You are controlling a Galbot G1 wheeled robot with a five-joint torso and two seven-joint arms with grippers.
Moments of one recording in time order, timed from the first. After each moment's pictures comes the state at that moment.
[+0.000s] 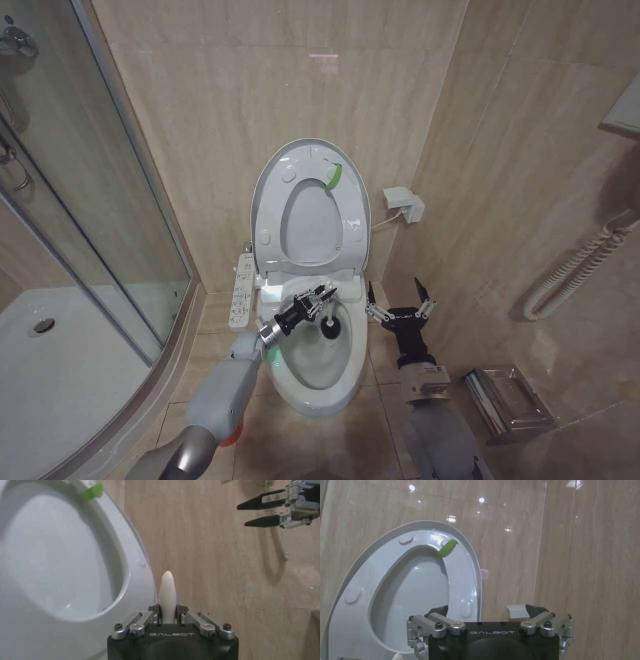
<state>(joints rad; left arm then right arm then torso) 0.55 -1.49 -0.14 -0.74 -0.49 -0.71 0.95 -1.38 1.40 0.37 2.11 -0.08 0.03 0.25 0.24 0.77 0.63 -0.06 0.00</state>
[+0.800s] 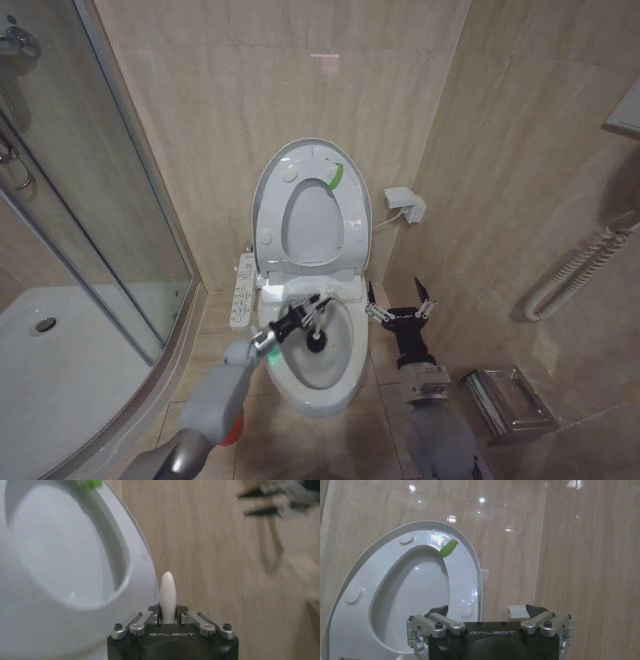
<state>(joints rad) 0.51 -1.49 -0.13 -0.70 -0.50 -0.70 0.97 -1.38 1.40 0.37 2.11 -0.08 0.03 0.25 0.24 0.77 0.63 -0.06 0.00</state>
